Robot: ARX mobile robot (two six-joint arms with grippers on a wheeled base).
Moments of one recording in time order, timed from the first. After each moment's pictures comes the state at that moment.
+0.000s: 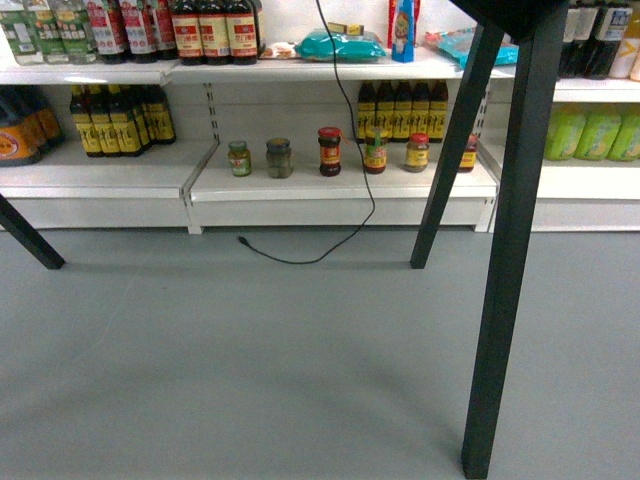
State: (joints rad) left arm 0.00 0.01 0.01 0.00 0.00 -0.01; right arm 0.00 0.00 0.01 0.00 0.00 0.00
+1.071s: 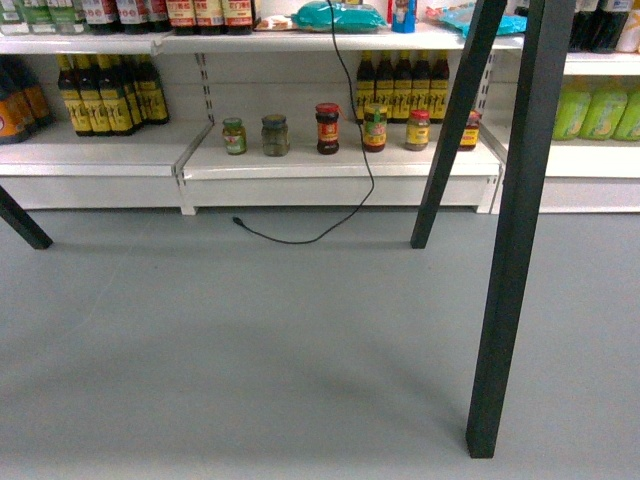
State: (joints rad) left arm 0.00 0.01 0.01 0.00 0.00 -0.01; right arm 0.00 0.00 0.01 0.00 0.00 0.00
